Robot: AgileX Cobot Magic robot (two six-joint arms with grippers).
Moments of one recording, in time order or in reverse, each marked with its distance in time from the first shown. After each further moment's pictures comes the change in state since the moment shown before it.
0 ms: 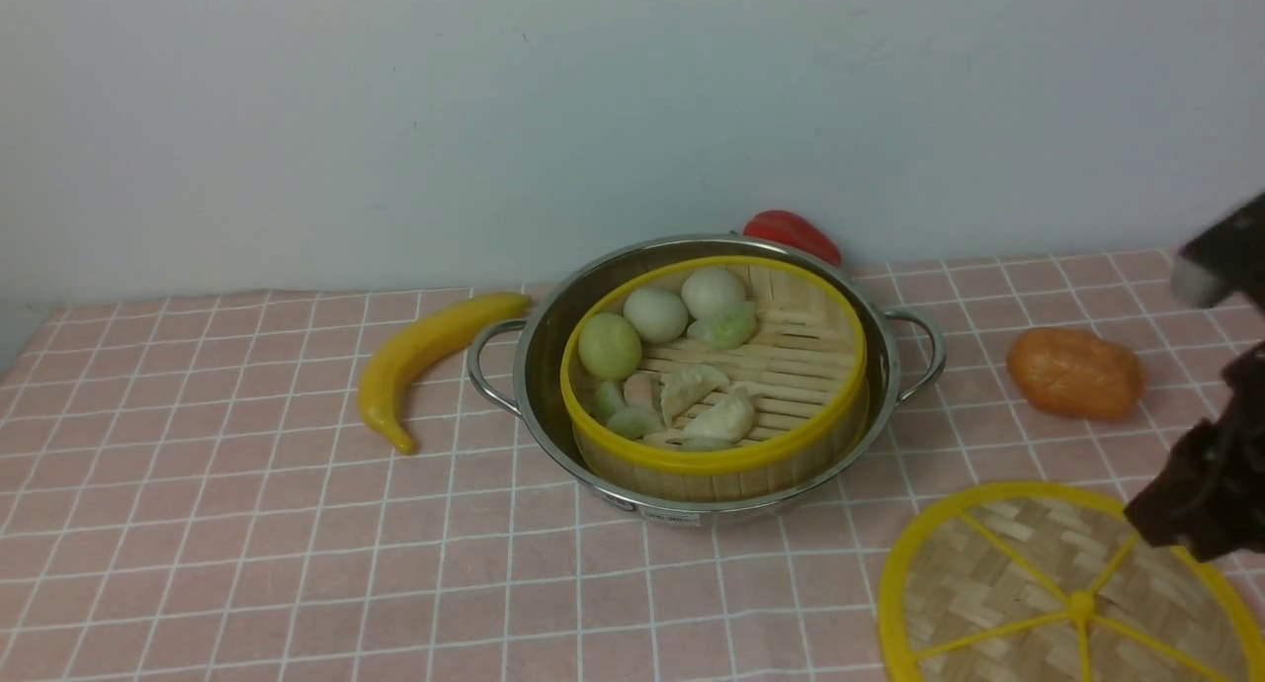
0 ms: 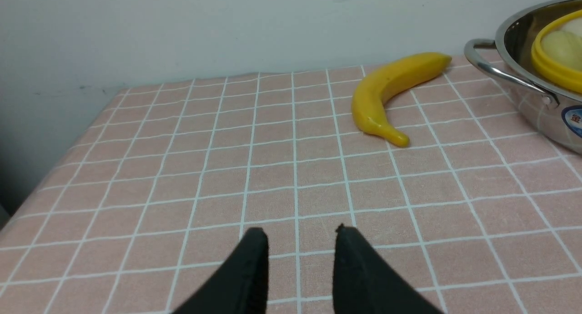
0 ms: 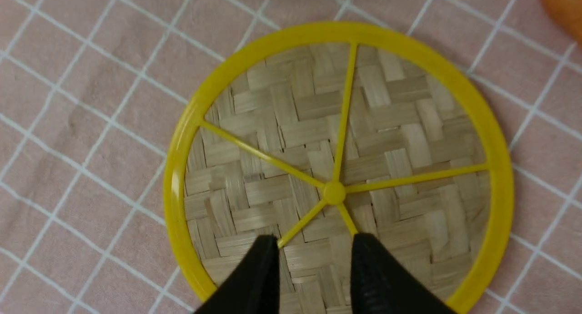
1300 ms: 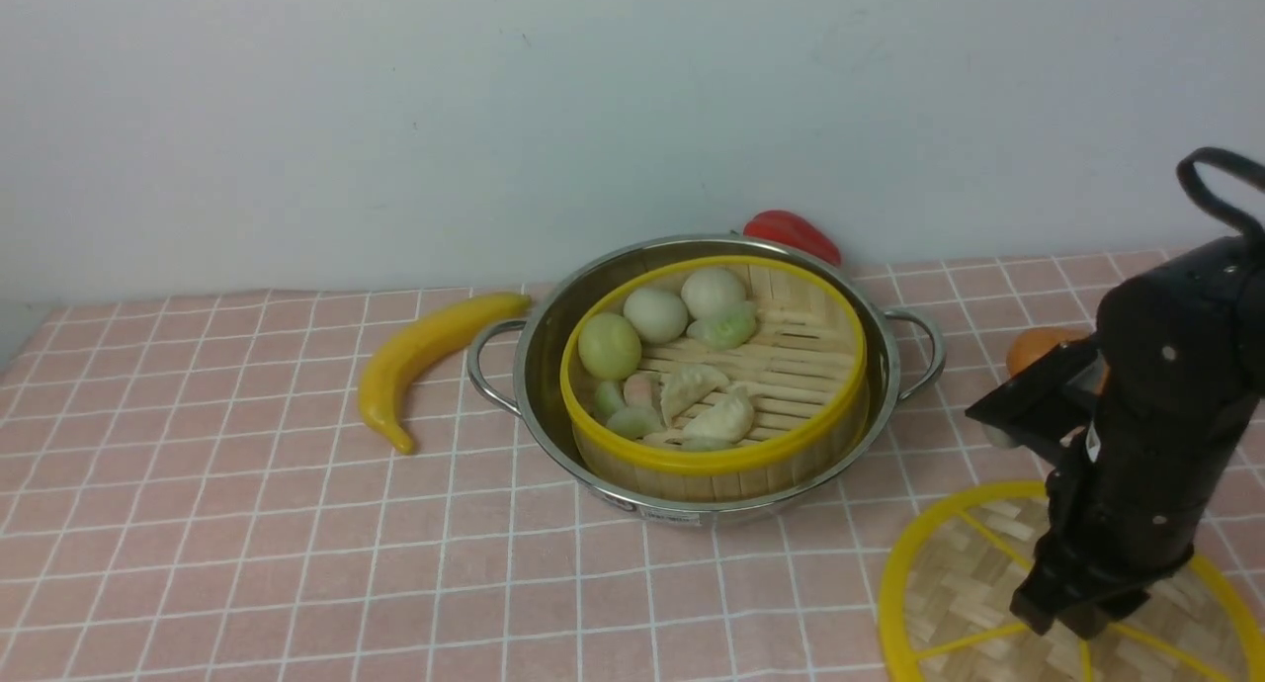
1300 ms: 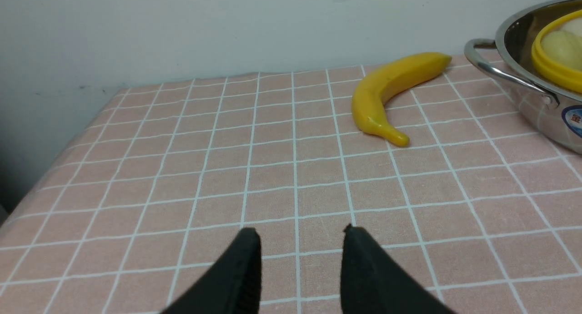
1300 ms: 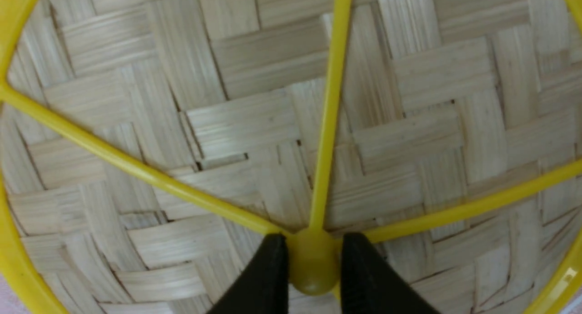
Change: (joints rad) right arm 0.180 0.399 -0.039 -0.320 -0.066 0.353; left arm 0.000 0.000 0.000 0.000 0.000 0.000
